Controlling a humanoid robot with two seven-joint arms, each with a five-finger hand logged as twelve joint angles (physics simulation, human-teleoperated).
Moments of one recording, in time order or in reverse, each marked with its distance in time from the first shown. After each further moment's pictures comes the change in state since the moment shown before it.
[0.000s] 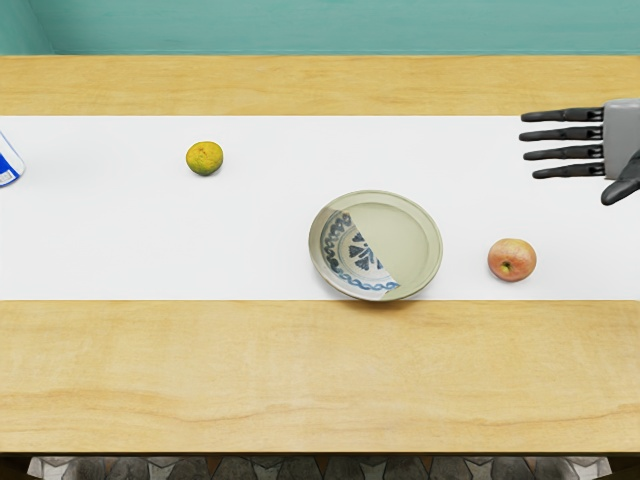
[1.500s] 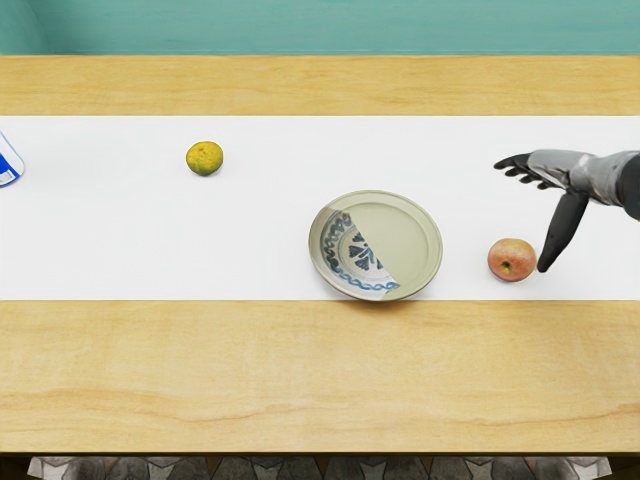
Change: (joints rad) left arm 0.000 0.000 0.000 0.000 0.000 0.000 0.000; right arm 0.047 0.171 -0.150 0.412 -1.088 -0.601 0.000
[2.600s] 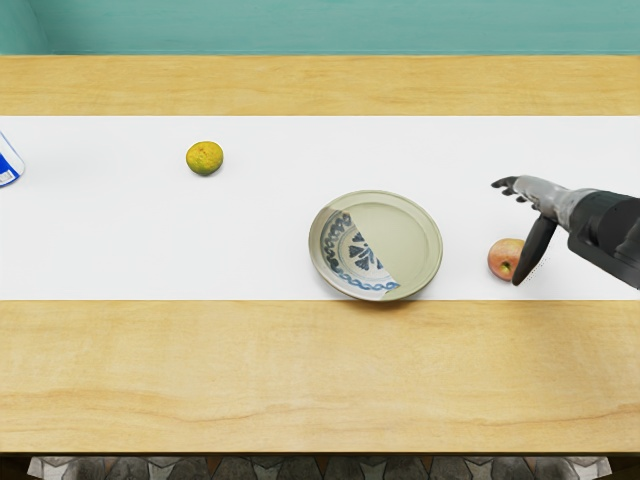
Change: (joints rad) left arm 0.000 0.000 0.000 0.000 0.000 0.000 0.000; right arm 0.017 0.180 -0.223 -0.065 -0.017 -0.331 0.000
